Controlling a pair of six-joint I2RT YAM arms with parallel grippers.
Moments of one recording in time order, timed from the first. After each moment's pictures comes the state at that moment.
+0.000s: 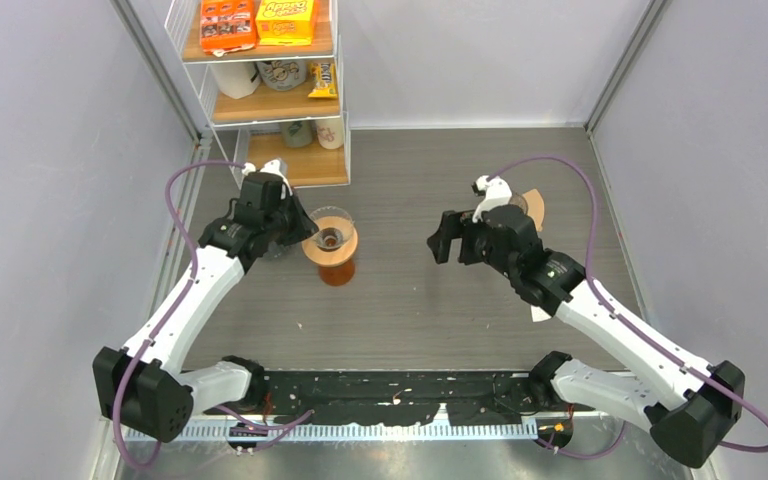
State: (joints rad) left arm -0.34 1.18 1.06 -0.60 0.03 -0.59; right arm 0.67 0.95 0.84 -0.37 0.17 0.41
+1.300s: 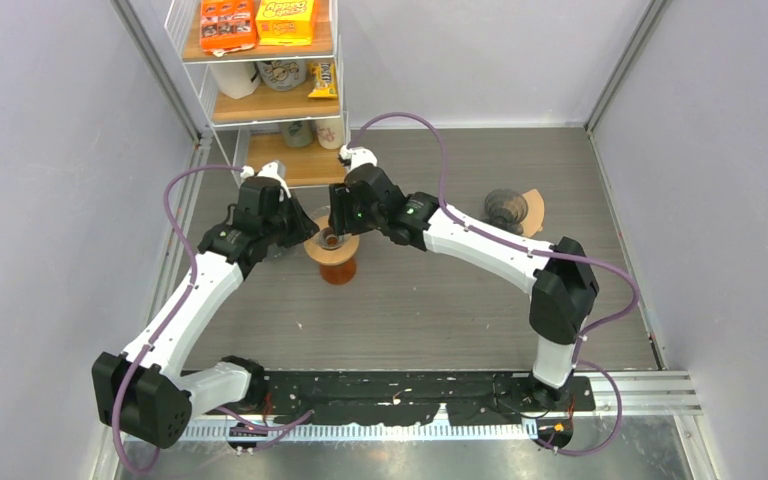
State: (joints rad) left arm -0.34 1.15 1.00 -0.53 0.04 -0.60; right arm 0.93 1.81 1.60 -0.37 0.16 0.49
